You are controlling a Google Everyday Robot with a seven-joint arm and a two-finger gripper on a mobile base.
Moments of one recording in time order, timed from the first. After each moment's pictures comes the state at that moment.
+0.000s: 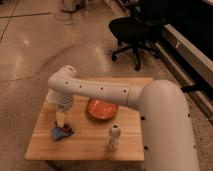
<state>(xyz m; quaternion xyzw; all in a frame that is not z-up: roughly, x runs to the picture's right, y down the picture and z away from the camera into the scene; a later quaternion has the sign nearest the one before) -0.217 0.133 0.764 0.04 -0.39 -0.91 0.15</state>
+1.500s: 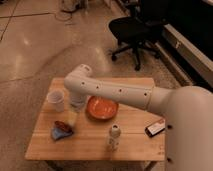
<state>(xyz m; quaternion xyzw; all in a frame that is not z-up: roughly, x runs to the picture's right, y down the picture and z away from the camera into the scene) -0.140 0.124 0.746 0.03 -0.36 -0.91 0.21</state>
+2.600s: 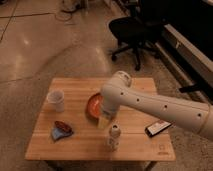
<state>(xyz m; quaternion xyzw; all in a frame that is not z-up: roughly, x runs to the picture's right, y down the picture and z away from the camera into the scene) 0.018 0.143 0.717 -0.01 -0.32 -0.91 0.25</state>
